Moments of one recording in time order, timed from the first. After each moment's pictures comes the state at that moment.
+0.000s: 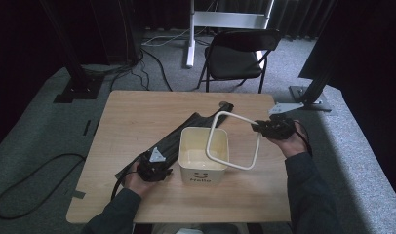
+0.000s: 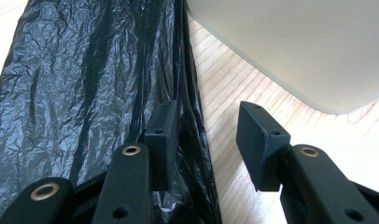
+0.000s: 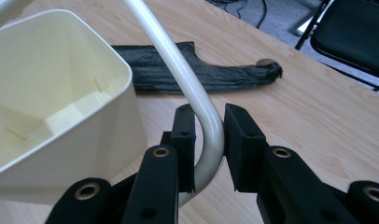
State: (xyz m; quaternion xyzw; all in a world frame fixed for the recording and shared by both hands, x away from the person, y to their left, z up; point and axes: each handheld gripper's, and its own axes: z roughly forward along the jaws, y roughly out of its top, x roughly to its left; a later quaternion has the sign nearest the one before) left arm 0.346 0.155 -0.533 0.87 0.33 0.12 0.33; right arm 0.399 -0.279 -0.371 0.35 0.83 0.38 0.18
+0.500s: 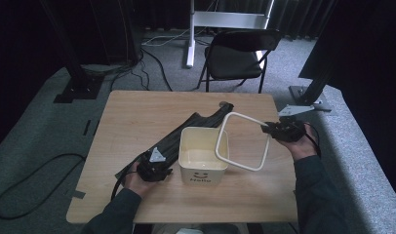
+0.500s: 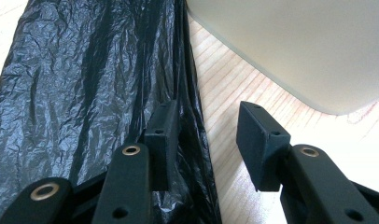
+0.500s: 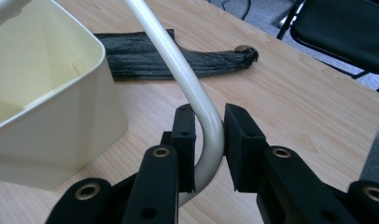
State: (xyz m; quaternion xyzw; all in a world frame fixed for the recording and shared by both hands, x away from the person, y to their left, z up) left arm 0.346 0.155 -0.533 0.87 0.33 0.13 0.33; right arm 0.391 -0.305 -0.372 0.37 0.83 0.37 0.20
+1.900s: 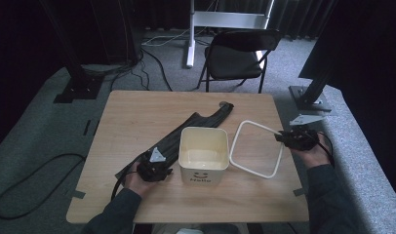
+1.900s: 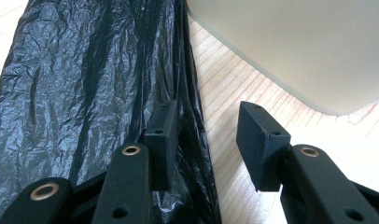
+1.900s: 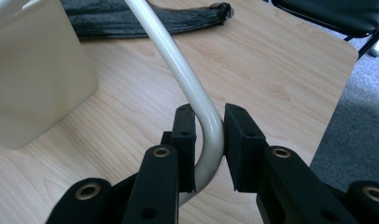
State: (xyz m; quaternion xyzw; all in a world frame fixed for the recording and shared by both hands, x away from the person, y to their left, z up) left arm 0.346 0.155 -0.533 0.87 0.33 0.13 0.33; right arm 0.378 -0.344 -0.395 0.40 0.83 0.33 0.20
